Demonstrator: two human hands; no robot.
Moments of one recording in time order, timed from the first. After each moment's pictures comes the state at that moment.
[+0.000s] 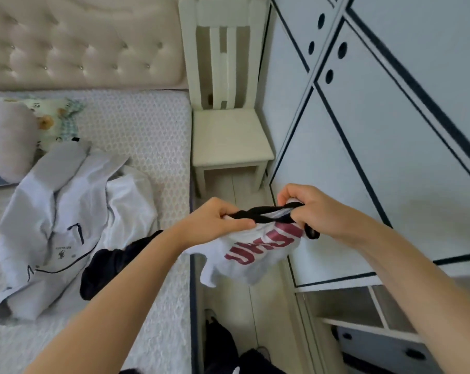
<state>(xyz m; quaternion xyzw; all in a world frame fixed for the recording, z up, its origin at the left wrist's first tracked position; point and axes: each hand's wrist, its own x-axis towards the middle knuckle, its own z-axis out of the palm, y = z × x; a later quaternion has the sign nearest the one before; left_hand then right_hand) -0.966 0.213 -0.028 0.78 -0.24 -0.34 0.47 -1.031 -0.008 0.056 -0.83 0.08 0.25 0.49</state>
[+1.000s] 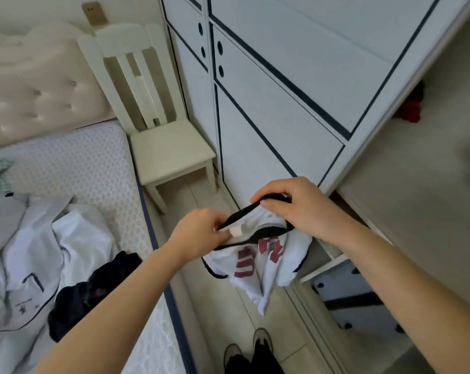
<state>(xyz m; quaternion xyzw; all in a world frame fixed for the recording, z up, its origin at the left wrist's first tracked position) -1.091 0.113 -0.006 0.88 -0.38 -0.20 0.21 -1.209 -0.072 0.082 -0.88 0.09 -0.01 0.47</state>
